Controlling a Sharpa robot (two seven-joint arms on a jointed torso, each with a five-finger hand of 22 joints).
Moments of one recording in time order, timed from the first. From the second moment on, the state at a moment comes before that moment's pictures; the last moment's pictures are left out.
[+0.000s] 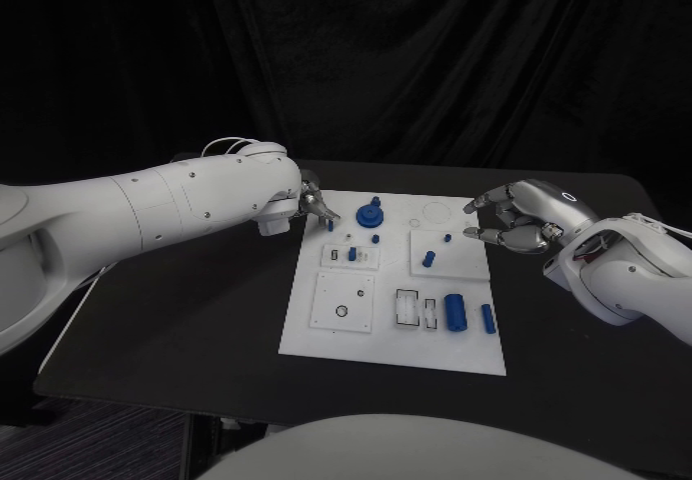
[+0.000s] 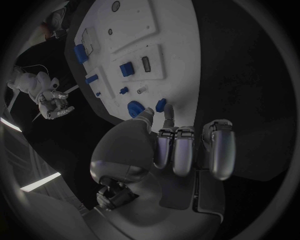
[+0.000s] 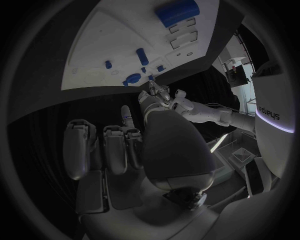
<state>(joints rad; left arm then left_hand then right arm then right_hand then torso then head) 1.36 -0.53 -0.21 1.09 -0.98 0.12 -0.53 1.14 0.07 0.05 0.19 0.16 0.91 0.06 0.22 1.08 1.47 -0.01 1.57 1.31 1.46 -0.07 1.57 1.31 0.04 1.47 0.04 1.44 1.31 1.30 -0.98 -0.25 1.62 -1.38 -0.55 0.01 1.40 -0.06 0.15 0.21 0.17 0.86 0.14 0.14 0.23 1.47 0.05 1.57 1.31 1.47 -0.03 1.51 1.31 0.02 1.47 0.08 1.43 1.31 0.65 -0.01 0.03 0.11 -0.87</state>
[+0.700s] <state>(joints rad) 1.35 -0.53 -0.21 1.09 -0.97 0.12 -0.52 1.18 0.09 0.11 0.13 0.28 0.93 0.06 0.18 1.05 1.47 -0.01 1.57 1.31 1.47 -0.06 1.57 1.31 0.04 1.47 0.04 1.43 1.31 1.30 -0.98 -0.25 1.62 -1.38 -0.55 0.01 1.40 -0.06 0.15 0.21 0.18 0.86 0.14 0.14 0.23 1.47 0.05 1.57 1.31 1.47 -0.03 1.51 1.31 0.02 1.47 0.08 1.43 1.31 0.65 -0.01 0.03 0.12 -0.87</state>
